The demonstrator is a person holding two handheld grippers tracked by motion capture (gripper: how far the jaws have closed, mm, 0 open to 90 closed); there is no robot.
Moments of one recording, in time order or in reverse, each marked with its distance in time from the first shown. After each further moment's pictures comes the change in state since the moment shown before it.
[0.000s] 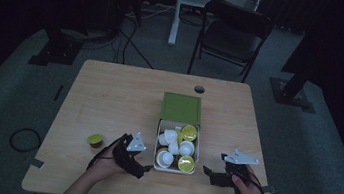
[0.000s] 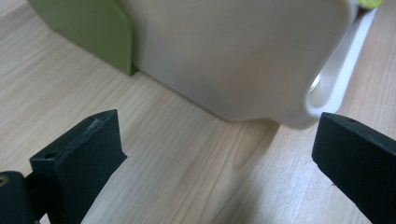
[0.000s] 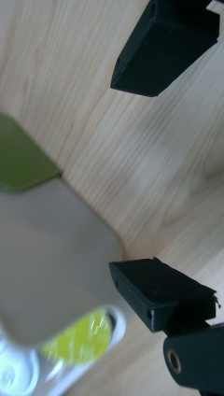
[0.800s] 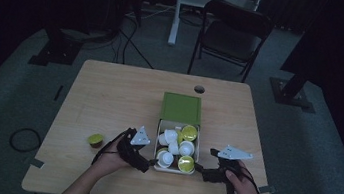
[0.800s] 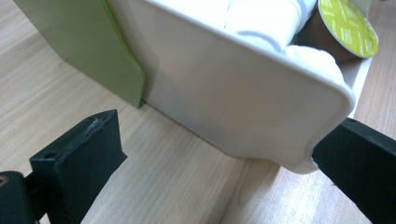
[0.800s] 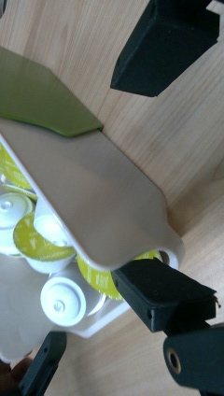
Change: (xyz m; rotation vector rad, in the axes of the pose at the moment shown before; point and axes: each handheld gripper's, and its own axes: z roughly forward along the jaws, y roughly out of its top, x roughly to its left) left arm 0.008 0.019 0.001 -0.041 0.004 -0.011; right arm 0.012 0.020 0.012 -0.067 0.127 -0.009
